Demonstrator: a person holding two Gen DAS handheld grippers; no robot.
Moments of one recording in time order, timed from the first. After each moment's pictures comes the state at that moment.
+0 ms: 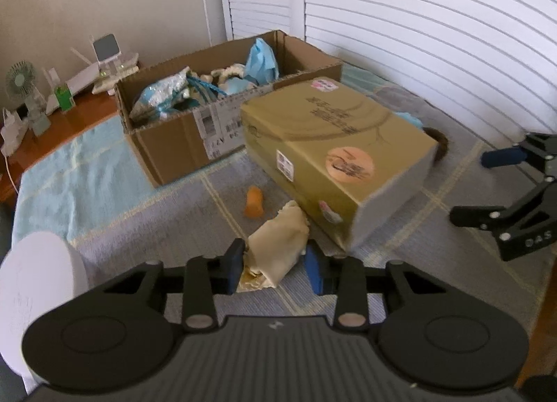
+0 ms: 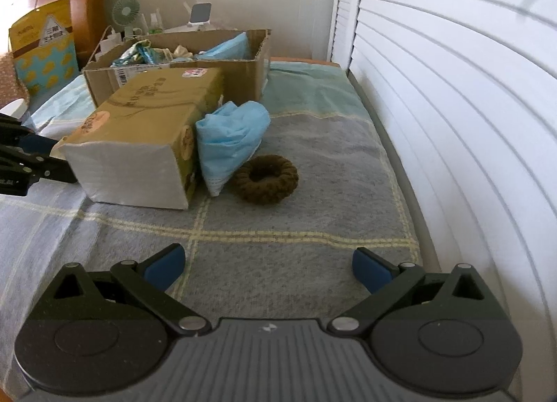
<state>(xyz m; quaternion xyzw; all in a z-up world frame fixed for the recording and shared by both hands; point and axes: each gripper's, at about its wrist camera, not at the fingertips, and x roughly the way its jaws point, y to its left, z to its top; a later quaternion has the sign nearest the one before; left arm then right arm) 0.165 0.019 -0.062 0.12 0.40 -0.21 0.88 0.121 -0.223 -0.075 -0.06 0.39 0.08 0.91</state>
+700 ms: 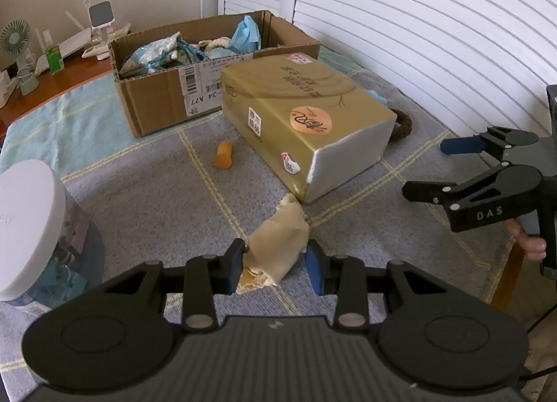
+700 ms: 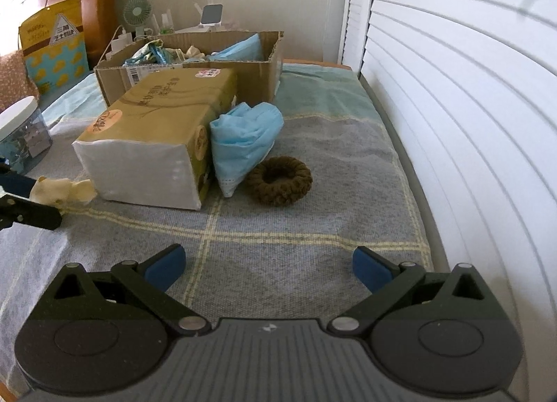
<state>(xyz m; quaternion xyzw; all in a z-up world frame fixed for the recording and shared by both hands) 0.137 0.029 -0.066 0.07 0.43 -0.23 0.87 0.121 -0.219 -0.077 -0.06 0.39 0.10 0.92</state>
